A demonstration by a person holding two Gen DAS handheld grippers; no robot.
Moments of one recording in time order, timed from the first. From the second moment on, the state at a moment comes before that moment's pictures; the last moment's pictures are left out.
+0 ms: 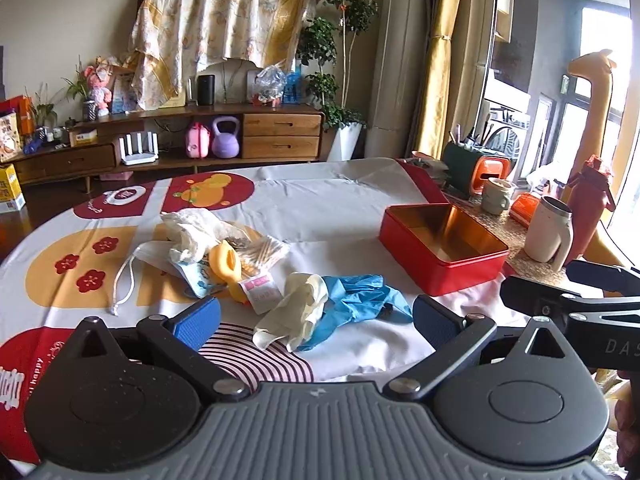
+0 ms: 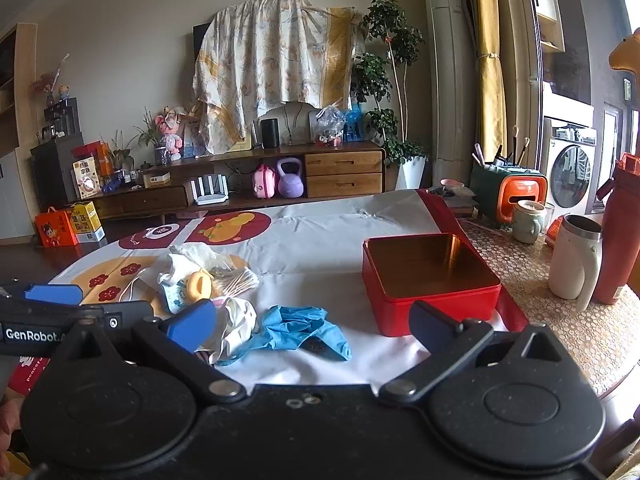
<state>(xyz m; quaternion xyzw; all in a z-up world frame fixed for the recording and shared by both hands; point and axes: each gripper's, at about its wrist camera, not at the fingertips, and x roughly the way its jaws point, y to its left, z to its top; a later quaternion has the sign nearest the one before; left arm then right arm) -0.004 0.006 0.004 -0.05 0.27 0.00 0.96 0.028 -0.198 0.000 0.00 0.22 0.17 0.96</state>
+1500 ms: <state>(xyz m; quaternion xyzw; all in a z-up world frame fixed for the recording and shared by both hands) -0.011 0.008 0.001 -0.07 0.26 0.00 0.96 0.026 -0.195 -0.002 0.00 0.22 0.19 0.96</state>
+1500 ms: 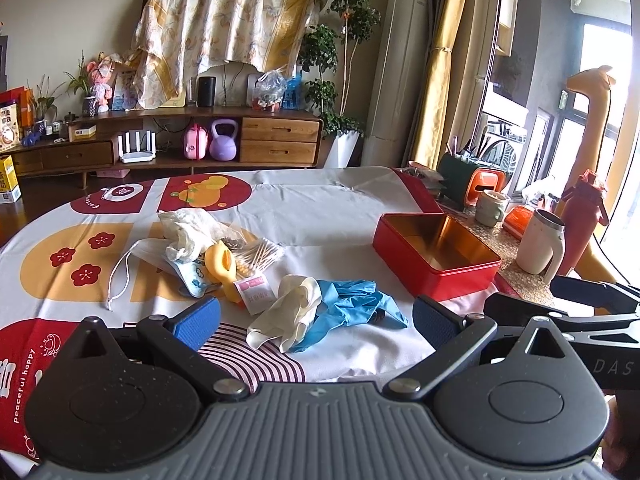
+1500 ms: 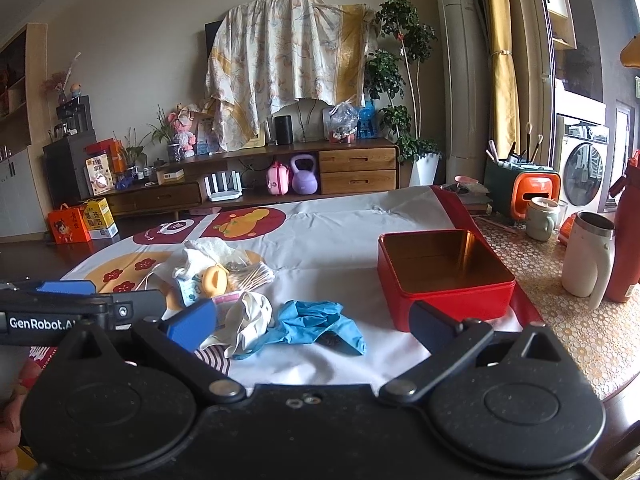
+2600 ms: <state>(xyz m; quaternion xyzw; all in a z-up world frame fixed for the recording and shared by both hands) 0.045 0.036 -0.035 -0.08 0.31 0.02 0.95 0.082 -0.182 -0.046 -0.02 0.28 0.24 0.93</state>
